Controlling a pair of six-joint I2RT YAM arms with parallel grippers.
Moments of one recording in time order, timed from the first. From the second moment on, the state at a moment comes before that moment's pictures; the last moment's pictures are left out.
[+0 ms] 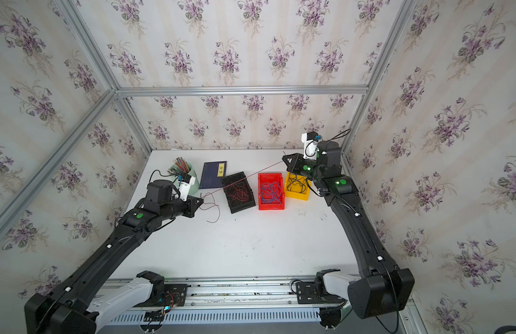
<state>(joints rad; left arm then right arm) -0.29 1.02 0.85 -0.53 0.29 -0.19 0.18 1.25 1.24 -0.36 -0.49 0.56</state>
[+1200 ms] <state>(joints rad) -0.27 1.06 0.90 -0.58 0.36 -0.16 0.47 1.46 1.54 0.05 -0.57 0.64</state>
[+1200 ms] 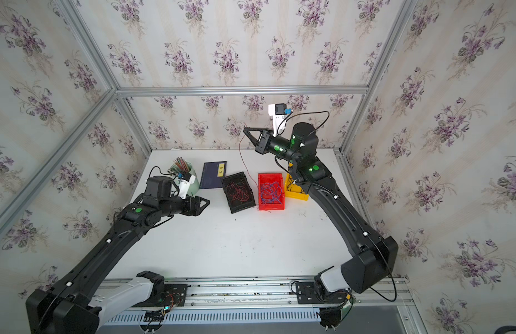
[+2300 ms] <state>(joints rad) -0.52 1.33 0.89 0.30 0.68 0.06 0.47 1.53 2.04 0.03 -0.58 0.83</state>
